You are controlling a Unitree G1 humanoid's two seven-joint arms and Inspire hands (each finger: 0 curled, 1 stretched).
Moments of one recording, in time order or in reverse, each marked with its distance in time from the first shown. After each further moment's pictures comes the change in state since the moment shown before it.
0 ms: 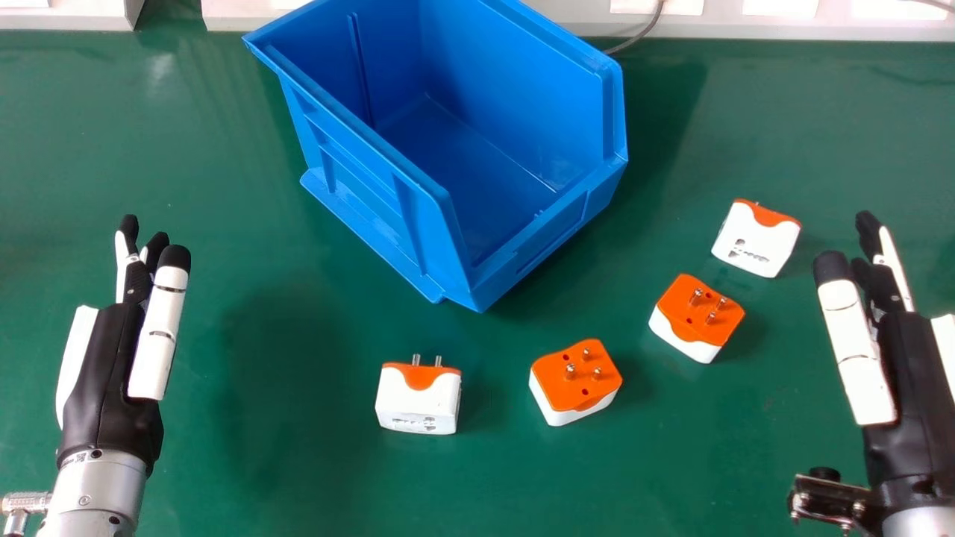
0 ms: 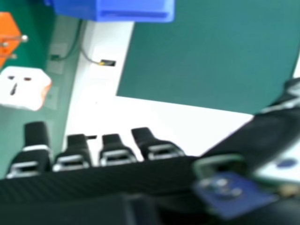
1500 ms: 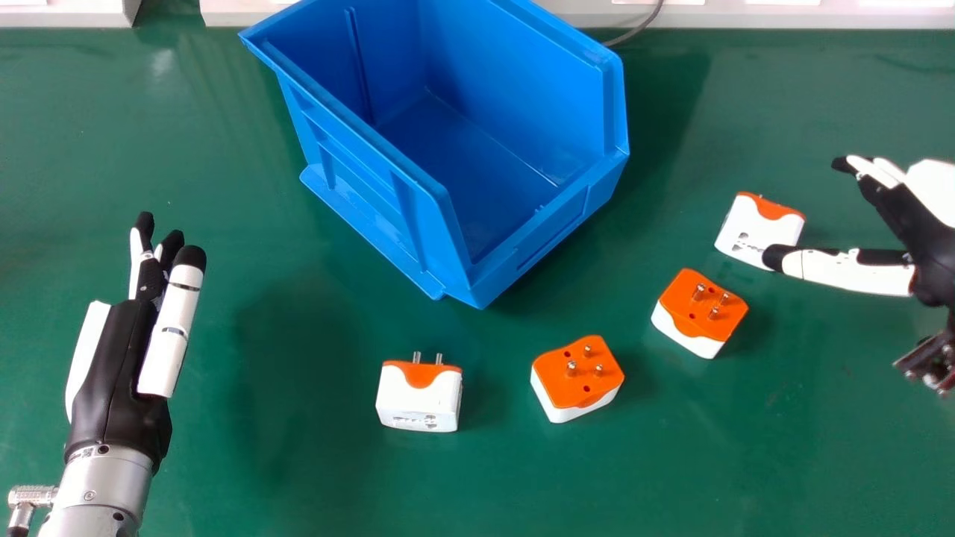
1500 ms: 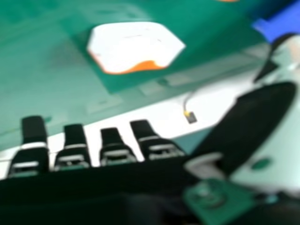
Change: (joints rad) left arm 0.007 0.005 -0.001 -0.033 -0.001 0.039 -0.029; right arm -0.570 -0.674 0.254 0.338 -0.477 0.276 0.399
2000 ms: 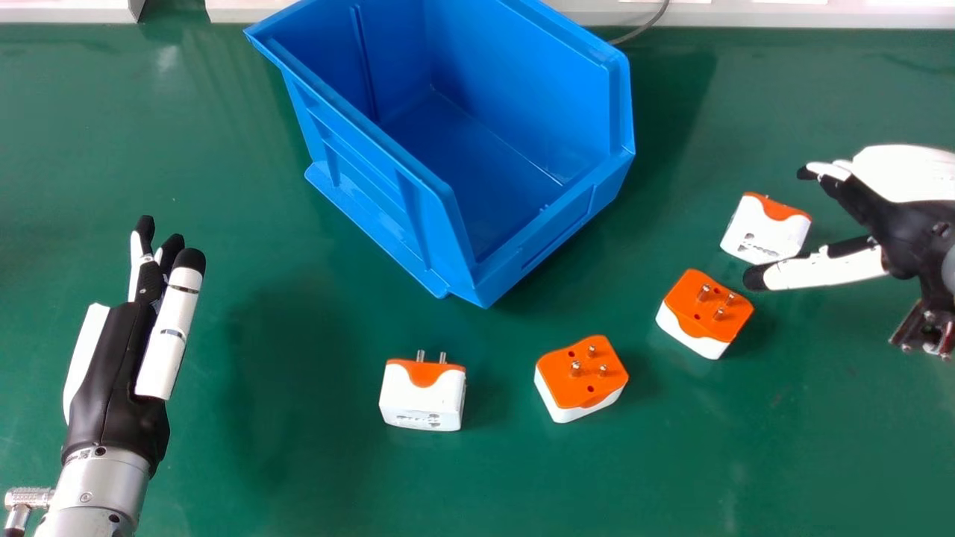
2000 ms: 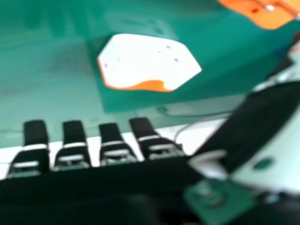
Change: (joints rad) left arm 0.002 0.001 0.010 -0.003 -0.001 0.010 -0.009; right arm -0.196 -0.016 0.154 0.193 -0.119 -0.076 0.074
